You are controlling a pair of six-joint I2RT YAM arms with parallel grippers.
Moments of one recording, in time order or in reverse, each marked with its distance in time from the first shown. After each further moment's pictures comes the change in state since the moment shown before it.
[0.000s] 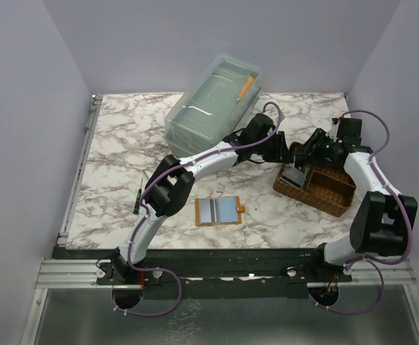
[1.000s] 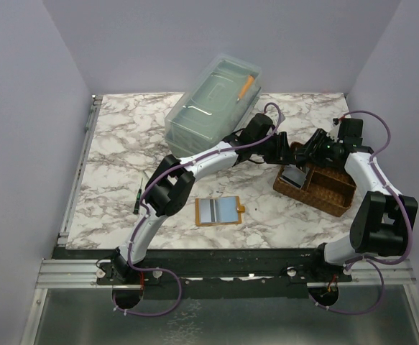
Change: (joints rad) left arm 0.002 0.002 0.000 0.010 0.058 -0.032; right arm -0.009 0.000 0.000 -0.006 -0.008 0.000
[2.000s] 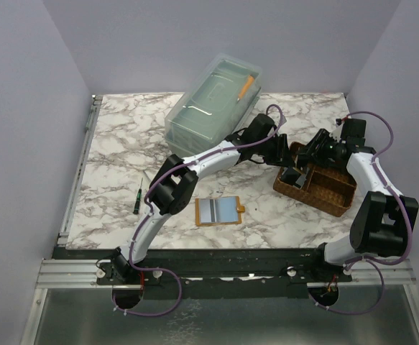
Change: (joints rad) left arm 0.004 0.060 0.076 -0.074 0.021 0.030; right arm -0.015 -0.003 0.000 -0.003 -0.013 0.000
